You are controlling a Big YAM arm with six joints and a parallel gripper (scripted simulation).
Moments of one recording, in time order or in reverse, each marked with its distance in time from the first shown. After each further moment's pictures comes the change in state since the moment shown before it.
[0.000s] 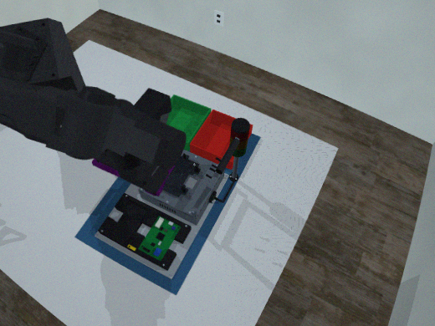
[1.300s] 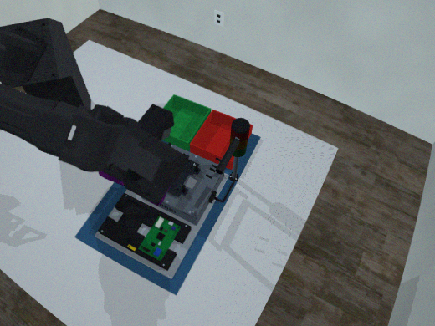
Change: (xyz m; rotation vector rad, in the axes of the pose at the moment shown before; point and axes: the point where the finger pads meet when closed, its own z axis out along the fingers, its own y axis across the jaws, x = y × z) arm -0.003 0.003 0.044 -0.011 -0.004 0.012
